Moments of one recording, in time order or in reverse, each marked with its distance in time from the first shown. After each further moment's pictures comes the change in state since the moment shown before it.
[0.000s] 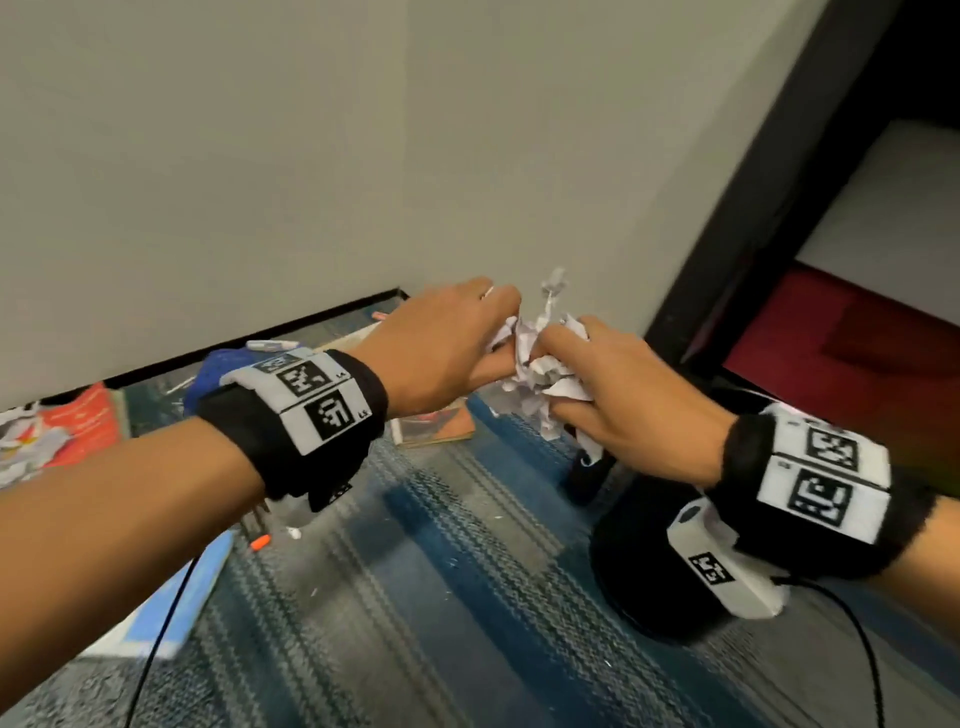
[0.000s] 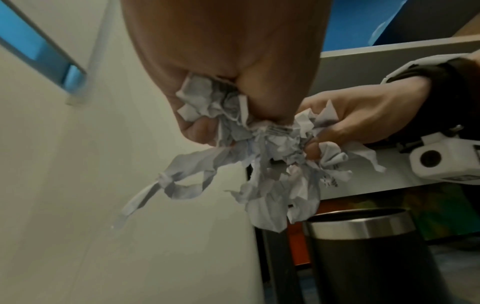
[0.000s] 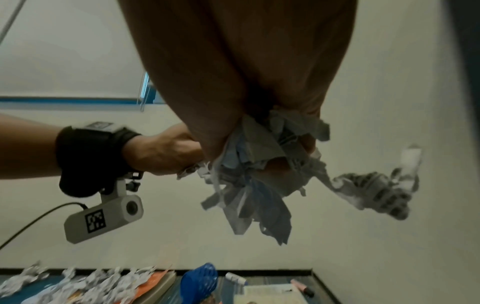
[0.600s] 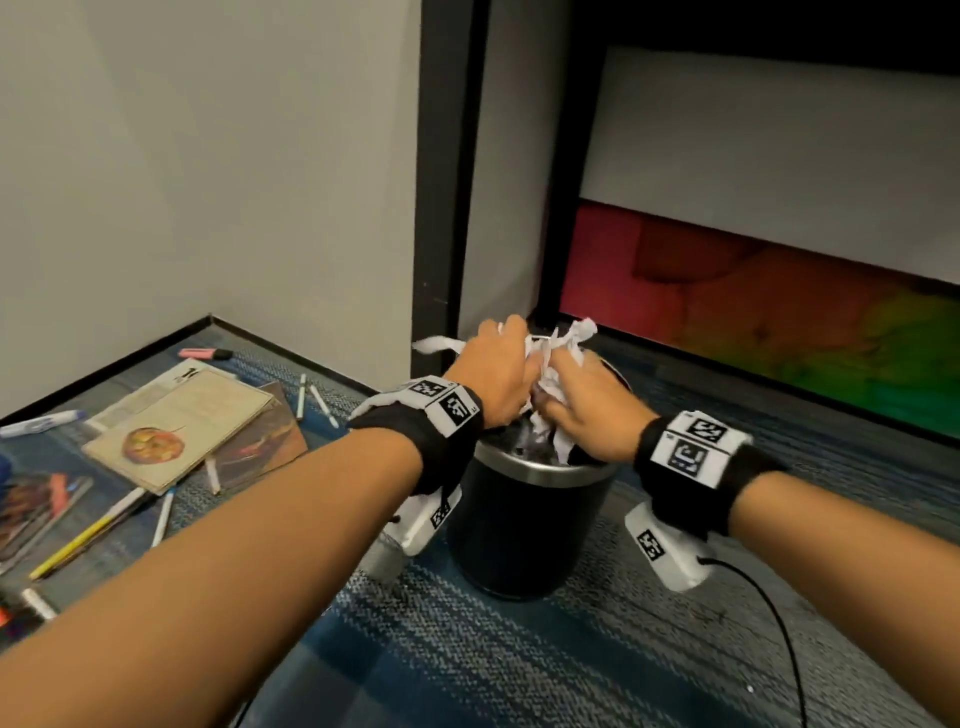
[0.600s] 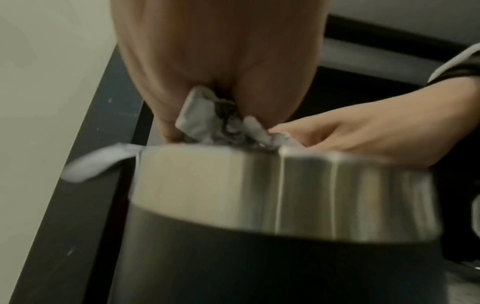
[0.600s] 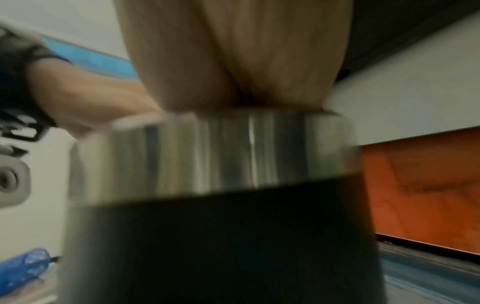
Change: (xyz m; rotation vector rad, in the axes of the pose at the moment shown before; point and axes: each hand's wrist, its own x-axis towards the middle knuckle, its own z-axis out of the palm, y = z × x) left_hand 0.149 0.184 0.173 -0.314 -0.276 -0.162; right_hand -0.145 0.184 0.025 0.141 0.061 0.632
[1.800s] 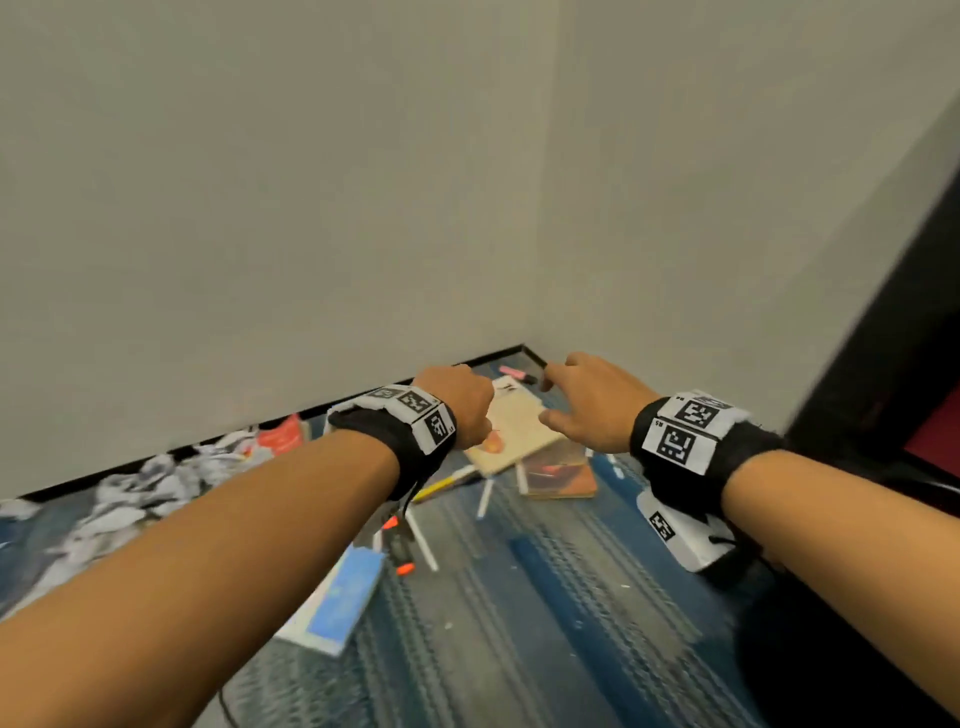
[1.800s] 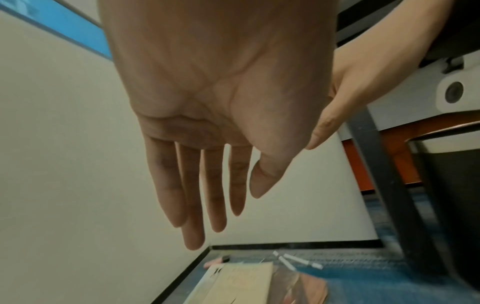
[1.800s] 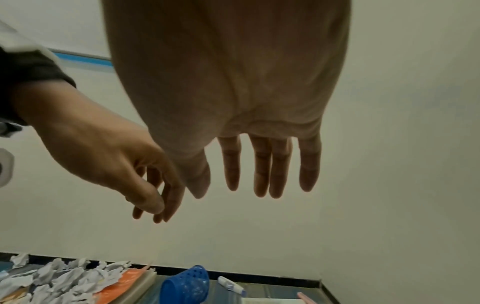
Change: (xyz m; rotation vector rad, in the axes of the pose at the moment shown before) left_hand -0.228 -0.240 -0.228 0.642 -0.227 -0.565; right_hand 0.078 -0.362 0.073 -0.321 -0.182 -0.571
